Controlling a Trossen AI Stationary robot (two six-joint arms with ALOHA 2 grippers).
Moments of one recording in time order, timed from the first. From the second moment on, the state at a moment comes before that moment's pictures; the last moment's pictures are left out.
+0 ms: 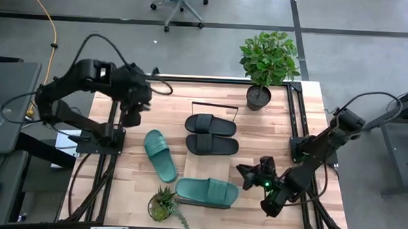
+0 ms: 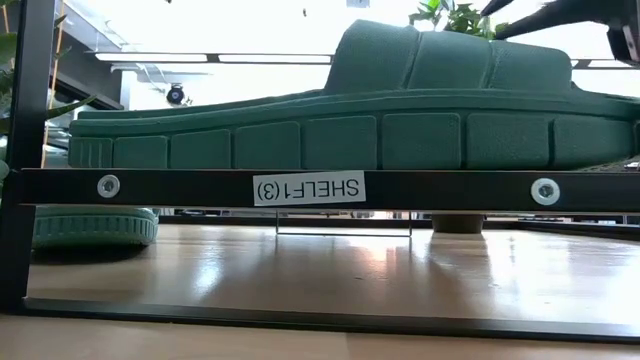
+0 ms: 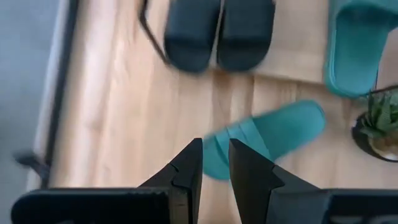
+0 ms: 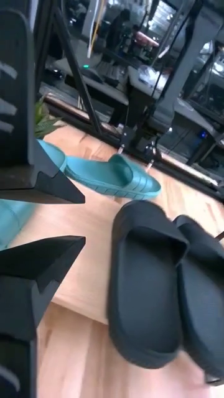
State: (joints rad) left arm 0.29 1.25 1.73 -1.57 -0.01 0.11; right arm 0.82 1.53 0.99 -0.52 1.11 1.89
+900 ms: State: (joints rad) left arm -0.30 0.71 0.87 -0.67 -0.69 -1.01; right arm 0.83 1.37 1.00 -0.56 1.15 1.67
